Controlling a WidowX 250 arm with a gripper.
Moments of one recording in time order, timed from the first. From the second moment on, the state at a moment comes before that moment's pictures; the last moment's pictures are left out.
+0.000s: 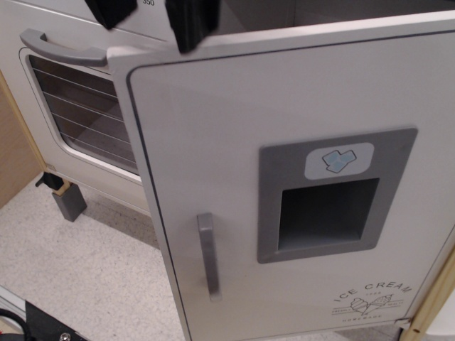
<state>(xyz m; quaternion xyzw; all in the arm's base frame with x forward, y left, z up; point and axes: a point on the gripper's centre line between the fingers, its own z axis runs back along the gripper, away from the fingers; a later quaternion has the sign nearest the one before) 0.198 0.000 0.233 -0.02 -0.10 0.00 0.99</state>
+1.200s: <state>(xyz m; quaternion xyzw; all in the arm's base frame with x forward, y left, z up) 0.172 -0.041 0.157 -0.03 -0.07 0.00 1.00</state>
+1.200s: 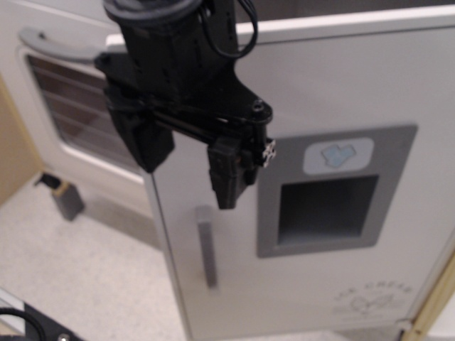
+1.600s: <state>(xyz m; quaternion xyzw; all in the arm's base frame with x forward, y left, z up) 0.204 -0.029 0.142 -0.04 -0.14 0.09 0.99</state>
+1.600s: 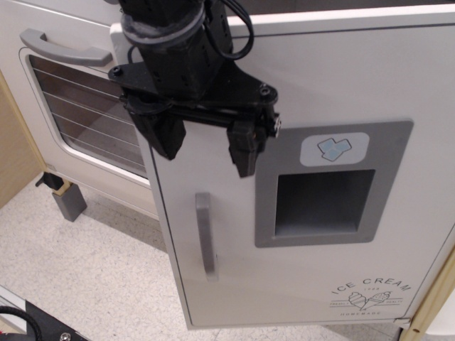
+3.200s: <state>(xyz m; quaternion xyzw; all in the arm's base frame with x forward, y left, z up) 0.307 0.012 0.136 -0.04 -0.23 0.19 0.95</state>
